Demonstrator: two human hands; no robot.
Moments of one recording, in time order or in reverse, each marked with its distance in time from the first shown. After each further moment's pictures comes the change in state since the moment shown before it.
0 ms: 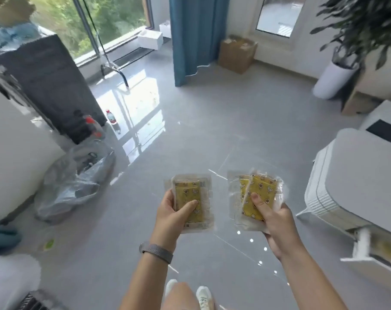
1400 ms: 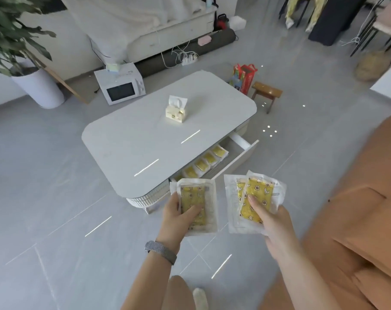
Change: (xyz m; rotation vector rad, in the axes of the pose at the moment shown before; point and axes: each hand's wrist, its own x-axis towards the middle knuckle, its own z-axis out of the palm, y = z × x) left_hand -0.125 -0.188 0.615 0.656 -1.185 -0.199; right_hand -0.087 -0.093 -0.531 0.509 1.180 -0.138
